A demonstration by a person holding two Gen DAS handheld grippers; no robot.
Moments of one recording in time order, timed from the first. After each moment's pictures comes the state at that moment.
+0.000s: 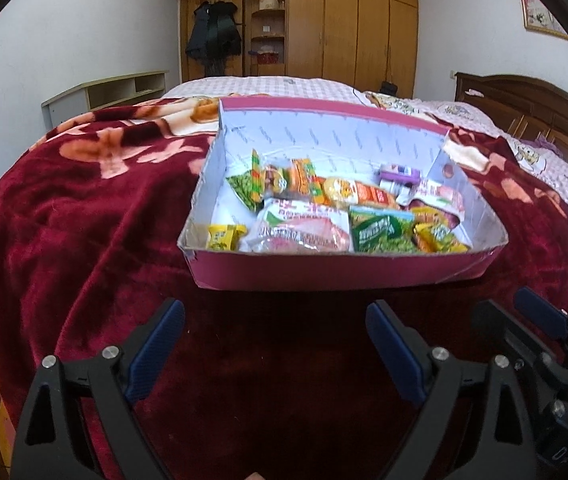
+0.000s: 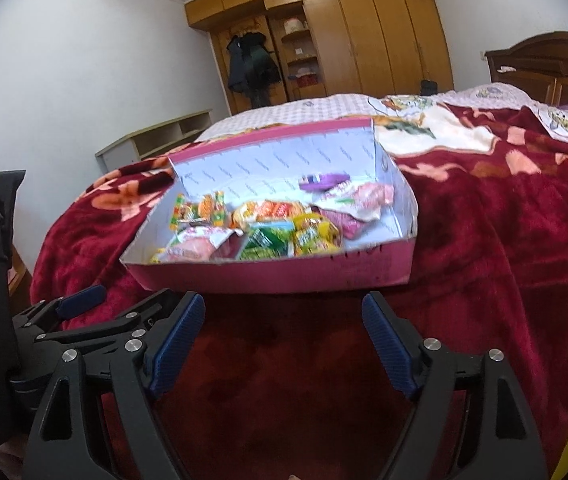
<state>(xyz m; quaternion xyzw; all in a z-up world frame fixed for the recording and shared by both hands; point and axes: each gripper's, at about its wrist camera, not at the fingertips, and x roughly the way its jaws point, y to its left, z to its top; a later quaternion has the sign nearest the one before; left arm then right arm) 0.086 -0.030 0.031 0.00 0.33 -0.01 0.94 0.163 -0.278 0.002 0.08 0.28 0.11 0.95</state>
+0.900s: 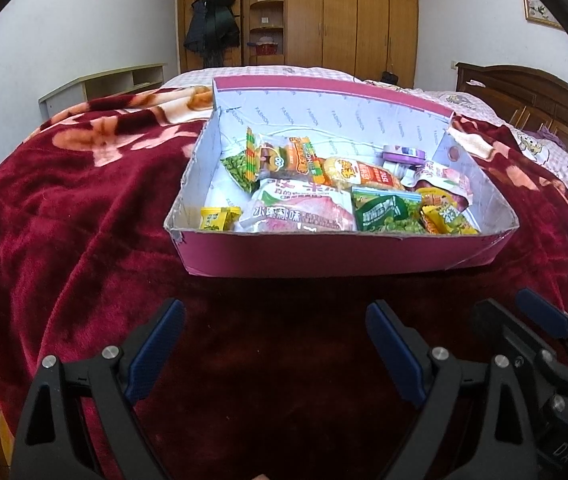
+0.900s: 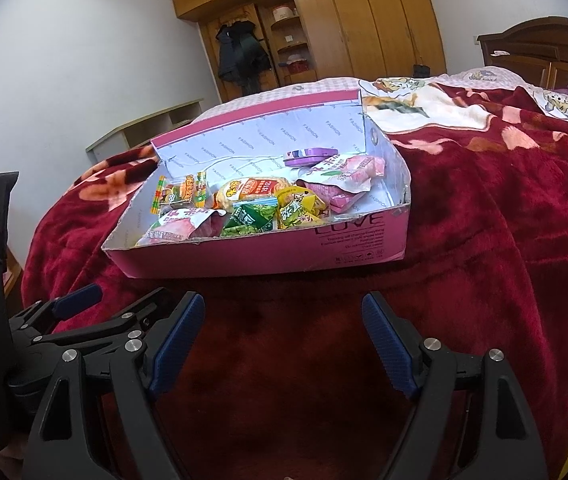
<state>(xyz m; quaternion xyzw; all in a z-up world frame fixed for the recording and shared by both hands) 0.092 -0.033 0.018 0.01 0.34 -0.01 0.94 0.169 -0.281 -0.011 0.09 0.30 0.11 0.94</state>
